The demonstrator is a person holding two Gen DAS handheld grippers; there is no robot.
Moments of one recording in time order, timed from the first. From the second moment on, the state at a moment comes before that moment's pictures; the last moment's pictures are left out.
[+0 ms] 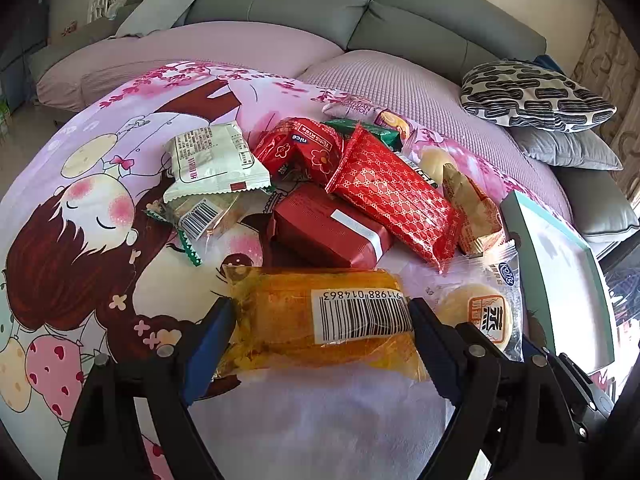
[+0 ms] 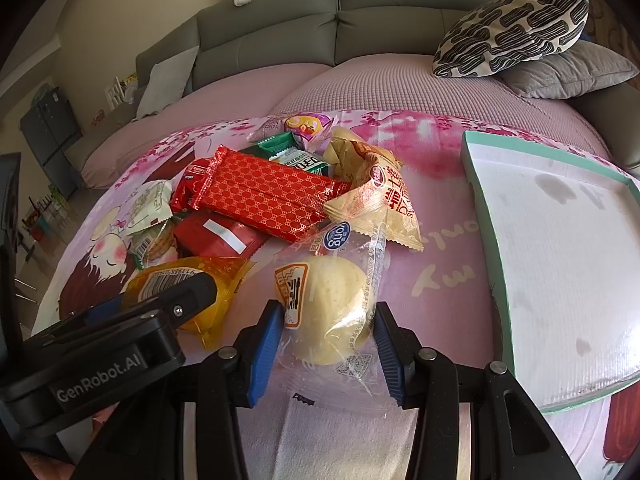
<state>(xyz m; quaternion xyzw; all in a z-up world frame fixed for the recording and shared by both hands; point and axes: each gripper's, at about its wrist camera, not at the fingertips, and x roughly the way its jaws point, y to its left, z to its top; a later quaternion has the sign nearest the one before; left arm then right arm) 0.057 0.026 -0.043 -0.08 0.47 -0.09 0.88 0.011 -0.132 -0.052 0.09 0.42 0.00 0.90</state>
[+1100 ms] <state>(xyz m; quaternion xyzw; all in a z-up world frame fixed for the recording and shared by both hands) 0.073 -0.063 0.029 -0.05 0.40 -0.19 0.89 -0.018 -0.241 0.012 0.15 0.32 -0.13 0.93</state>
